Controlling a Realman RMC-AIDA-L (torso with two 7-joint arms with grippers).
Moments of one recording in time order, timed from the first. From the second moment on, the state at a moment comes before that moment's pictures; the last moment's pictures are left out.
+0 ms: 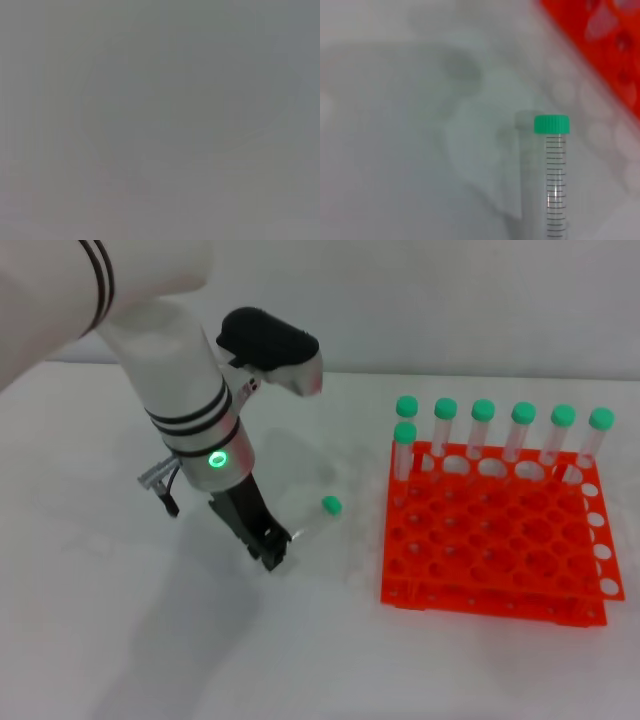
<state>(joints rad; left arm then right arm) -1.42 -2.07 2.84 -0.20 0.93 1.17 -2.36 0.41 2.01 -0.56 -0.30 2.20 1.13 -2.42</state>
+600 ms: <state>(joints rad) -1.24 -2.03 2.84 -0.41 0.11 0.96 -1.95 0.41 2.01 -0.55 -0.30 2.20 1.13 -2.40</state>
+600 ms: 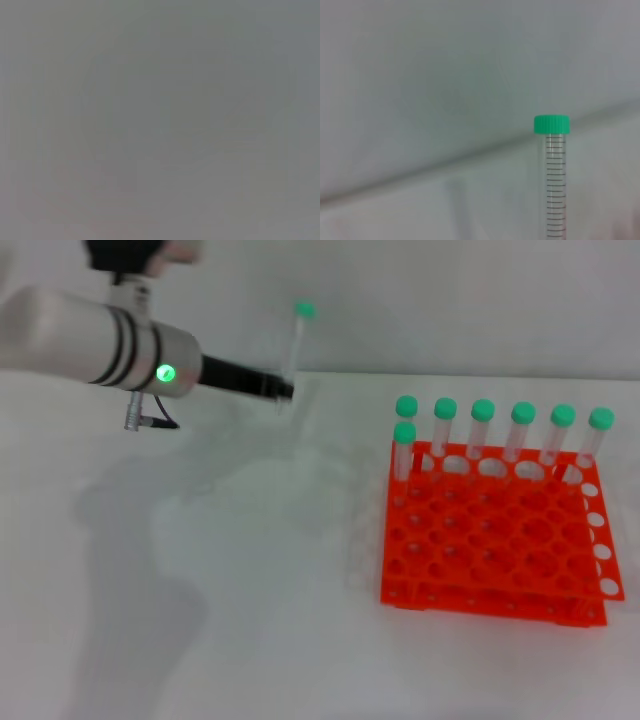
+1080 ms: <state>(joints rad) -0.82 -2.05 2.84 -0.25 -0.96 1.35 -1.11 0.42 1.97 -0.57 -0.33 2.13 1.12 -2.23</state>
